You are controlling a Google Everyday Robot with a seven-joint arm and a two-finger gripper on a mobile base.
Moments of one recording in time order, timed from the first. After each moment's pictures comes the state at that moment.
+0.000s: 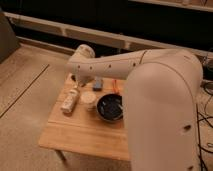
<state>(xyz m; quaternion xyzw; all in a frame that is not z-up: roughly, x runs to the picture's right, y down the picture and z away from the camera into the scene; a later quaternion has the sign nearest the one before) -0.109 -0.045 0.823 -0.13 0.07 0.59 0.80</state>
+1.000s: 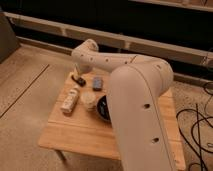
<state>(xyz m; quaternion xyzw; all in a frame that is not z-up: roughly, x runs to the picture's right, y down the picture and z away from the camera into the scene) -0.132 -0.086 0.890 -0.18 0.01 0.55 0.81</state>
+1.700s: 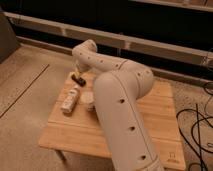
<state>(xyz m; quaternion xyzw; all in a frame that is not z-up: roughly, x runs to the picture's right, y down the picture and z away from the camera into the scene) -0.146 -0.100 0.978 -0.21 -0.01 0.47 0.86</state>
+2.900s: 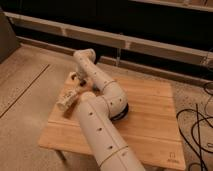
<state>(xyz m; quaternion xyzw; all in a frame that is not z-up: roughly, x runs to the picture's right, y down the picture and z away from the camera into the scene) -0.157 -0.037 1.051 -0.31 0.02 0.37 0.88</state>
